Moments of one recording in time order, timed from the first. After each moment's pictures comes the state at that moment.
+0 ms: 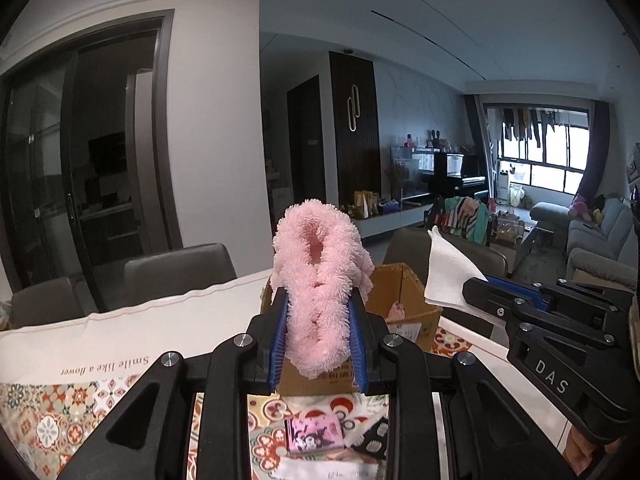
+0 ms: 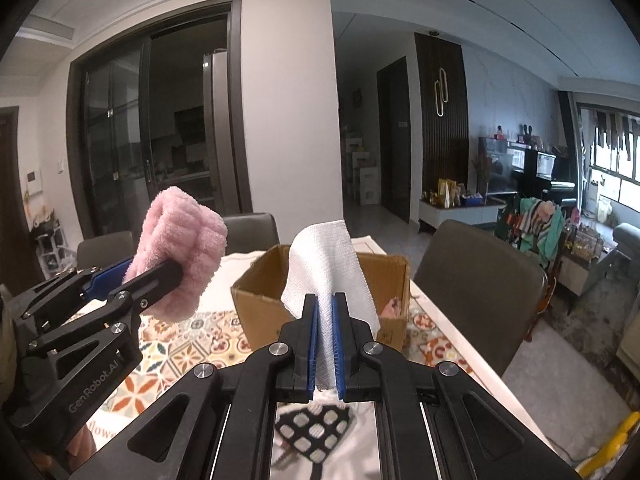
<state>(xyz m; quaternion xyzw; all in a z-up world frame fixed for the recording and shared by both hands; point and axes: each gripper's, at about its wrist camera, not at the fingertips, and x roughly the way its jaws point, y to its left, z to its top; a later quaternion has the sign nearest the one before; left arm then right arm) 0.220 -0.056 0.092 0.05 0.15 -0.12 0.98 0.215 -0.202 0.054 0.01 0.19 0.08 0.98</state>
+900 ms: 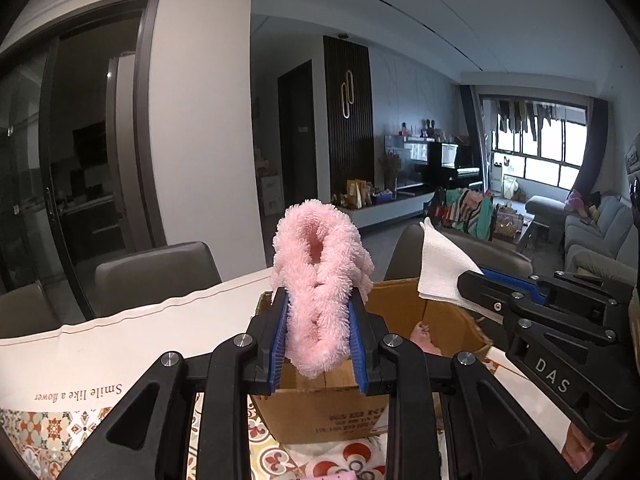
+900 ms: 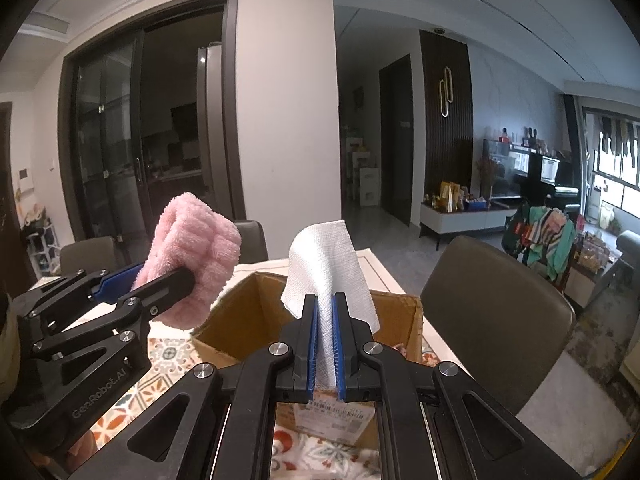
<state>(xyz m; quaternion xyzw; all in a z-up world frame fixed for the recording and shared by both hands) 0.329 -0.066 0.069 0.05 0.18 -0.13 0.97 0.315 -0.211 0.045 0.00 0.20 0.07 0.98</state>
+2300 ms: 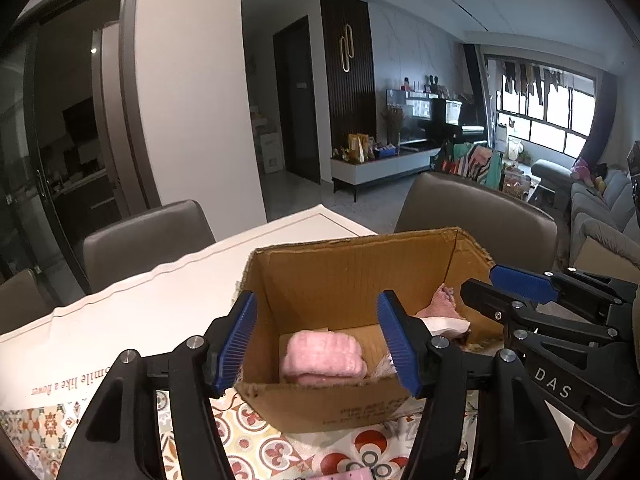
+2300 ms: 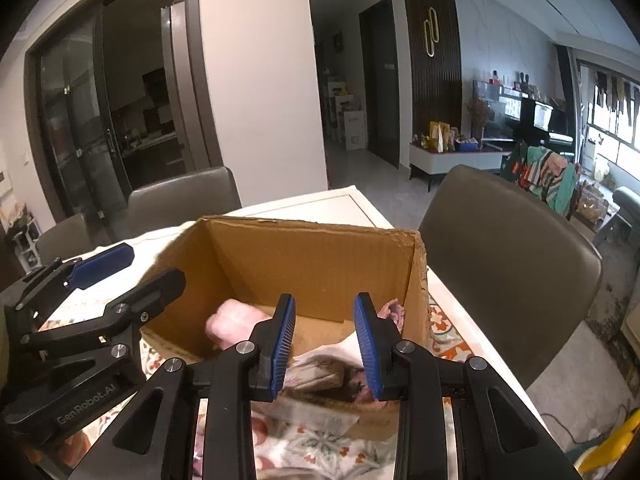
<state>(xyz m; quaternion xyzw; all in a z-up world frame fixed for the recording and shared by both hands) 0.378 -0.076 0.042 0.07 0.25 -0.13 0.96 0.373 -0.225 0.006 0.03 0.29 0.05 0.95</state>
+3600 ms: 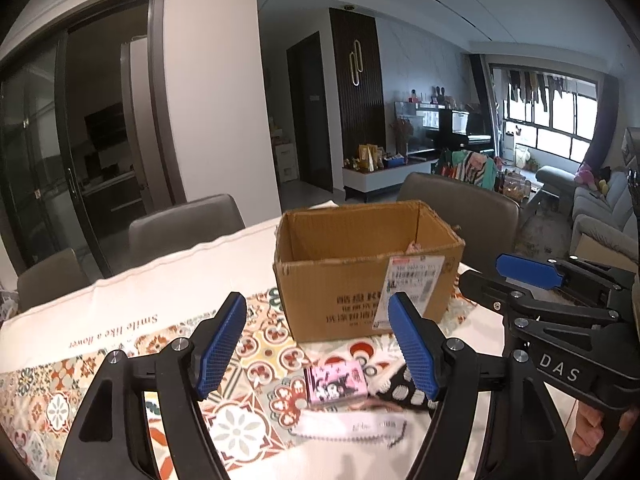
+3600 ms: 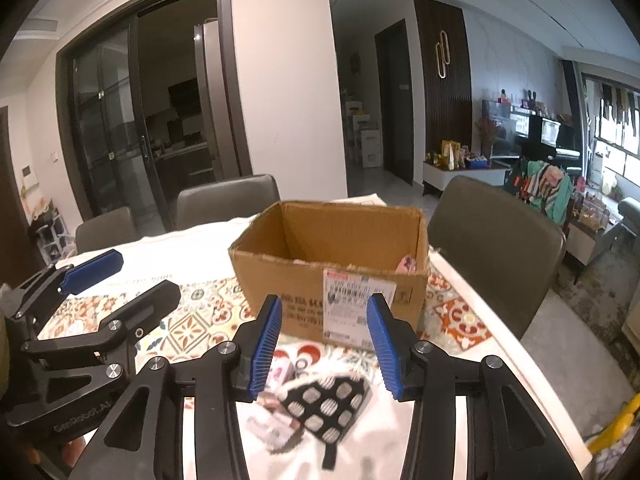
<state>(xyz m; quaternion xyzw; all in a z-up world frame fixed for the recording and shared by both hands) 0.231 -0.035 0.045 0.07 0.23 -0.11 0.96 0.235 -0.194 0.024 0.03 0.27 0.08 0.96</state>
